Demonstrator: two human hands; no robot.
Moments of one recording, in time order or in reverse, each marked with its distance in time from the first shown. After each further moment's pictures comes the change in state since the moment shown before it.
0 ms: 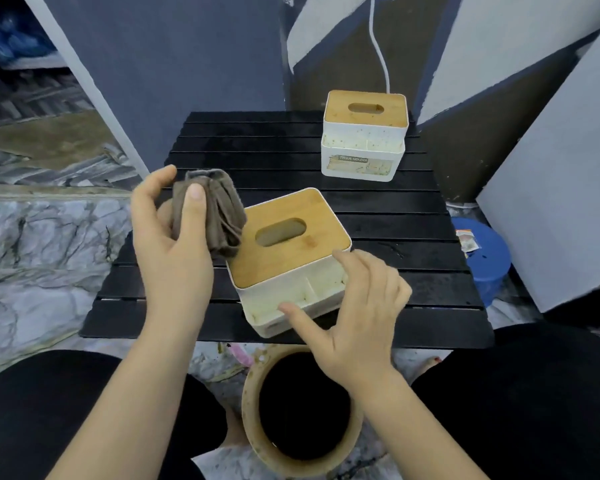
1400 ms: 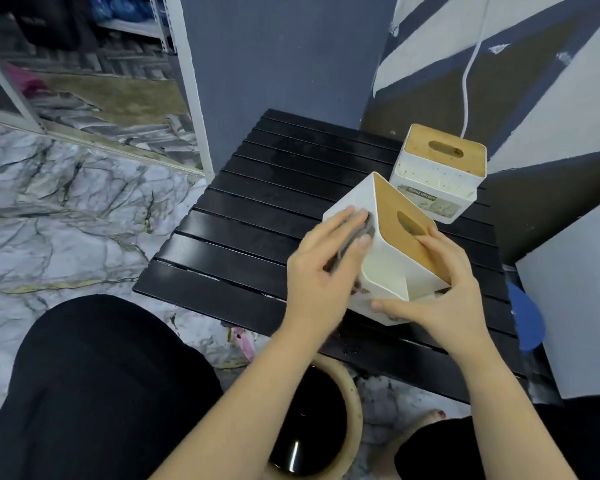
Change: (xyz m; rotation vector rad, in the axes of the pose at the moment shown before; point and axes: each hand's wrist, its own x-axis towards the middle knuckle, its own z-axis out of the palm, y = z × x) left_hand -0.034 -0.037 0.048 -0.089 -0.157 0.081; right_hand 0.073 0.059 -0.010 0.466 -0.466 0.149
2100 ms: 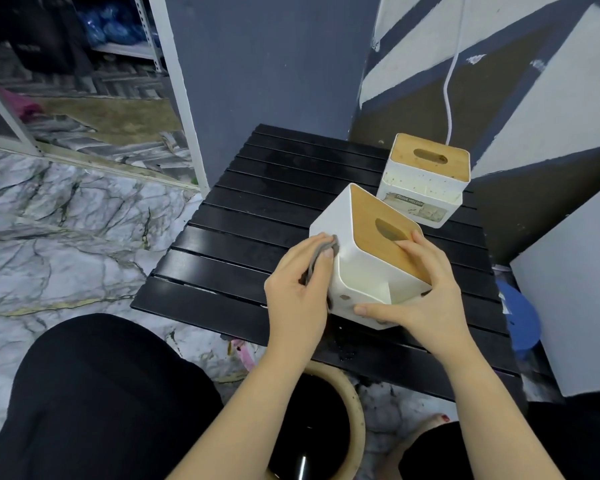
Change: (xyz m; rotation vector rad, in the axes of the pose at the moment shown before) left_hand -0.011 0.007 -0.010 -0.007 0.125 -0.166; right_hand 0.001 -0.005 0.007 -0.005 -0.015 0.048
